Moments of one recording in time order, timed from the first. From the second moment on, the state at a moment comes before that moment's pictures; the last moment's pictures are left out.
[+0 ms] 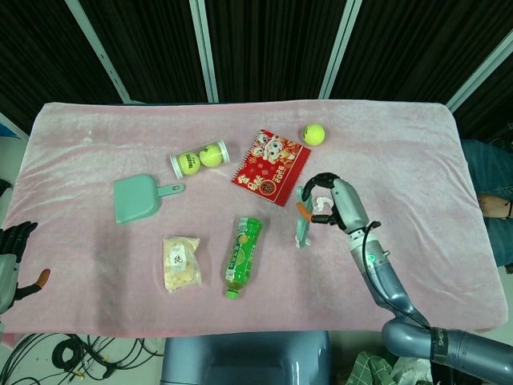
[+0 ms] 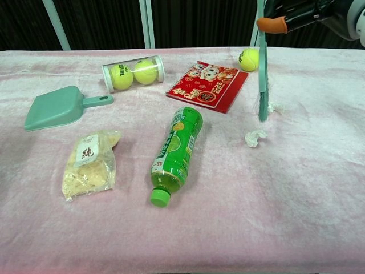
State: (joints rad) left arm -0.09 -1.10 -0.06 -1.70 1.37 1.42 0.08; right arm 0.62 -1.37 0.43 -1.72 -1.07 0.98 0.21
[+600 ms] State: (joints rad) left arm -0.09 -1.10 -0.06 -1.71 1.35 1.42 0.10; right arm 0.70 -1.37 0.34 -1.27 -1.10 0.82 0.14
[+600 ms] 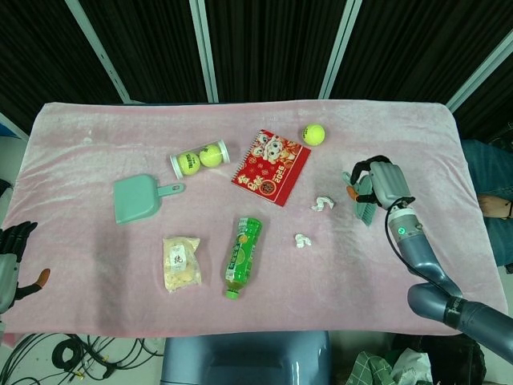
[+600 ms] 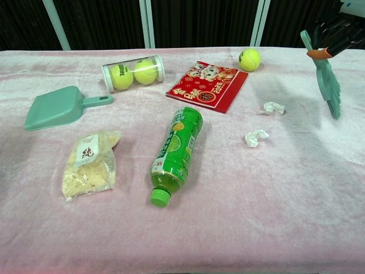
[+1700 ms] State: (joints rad) left arm -0.09 -1.10 -0.07 -1.71 1.35 1.41 0.09; right arm 0.81 -1.50 0.24 -1.11 -1.47 0.84 0.65
